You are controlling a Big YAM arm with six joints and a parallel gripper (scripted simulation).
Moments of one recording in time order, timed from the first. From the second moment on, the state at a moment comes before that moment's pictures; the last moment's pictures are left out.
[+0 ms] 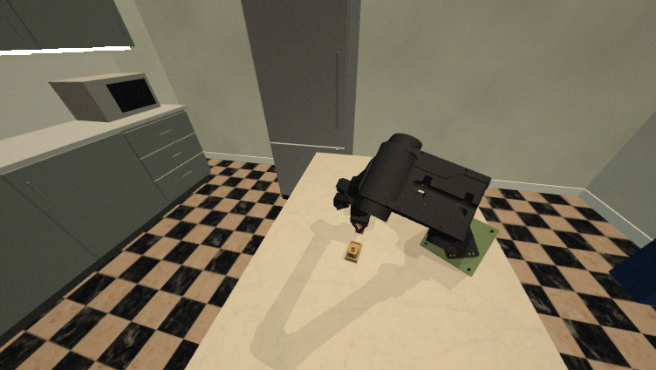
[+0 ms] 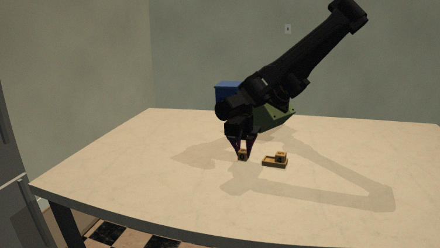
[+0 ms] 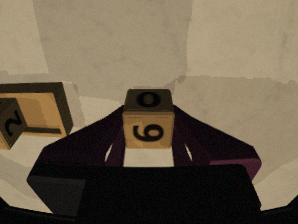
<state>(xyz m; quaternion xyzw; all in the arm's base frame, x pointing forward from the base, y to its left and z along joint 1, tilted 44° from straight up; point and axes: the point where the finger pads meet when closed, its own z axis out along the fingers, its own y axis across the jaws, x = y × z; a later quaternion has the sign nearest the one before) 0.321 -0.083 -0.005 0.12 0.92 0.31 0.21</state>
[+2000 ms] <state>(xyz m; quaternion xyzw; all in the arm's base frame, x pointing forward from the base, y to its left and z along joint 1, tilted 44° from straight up) 0.320 -0.083 -0.006 0.12 0.92 0.31 0.21</state>
